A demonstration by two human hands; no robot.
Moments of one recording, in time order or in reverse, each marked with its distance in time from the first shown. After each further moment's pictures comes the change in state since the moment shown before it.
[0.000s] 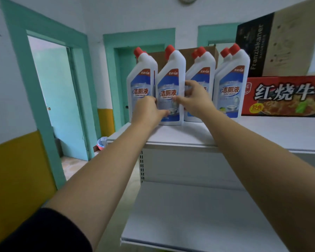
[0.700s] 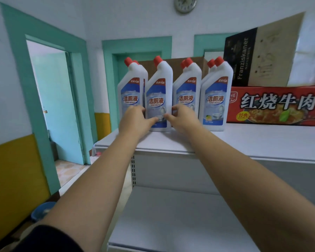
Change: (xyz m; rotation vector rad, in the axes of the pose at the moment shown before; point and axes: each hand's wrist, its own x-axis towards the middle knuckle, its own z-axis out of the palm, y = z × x) left_hand -0.014 0.001 0.000 0.114 0.066 0.013; right_hand -0.016 0.016 -0.002 -0.154 -0.136 0.062
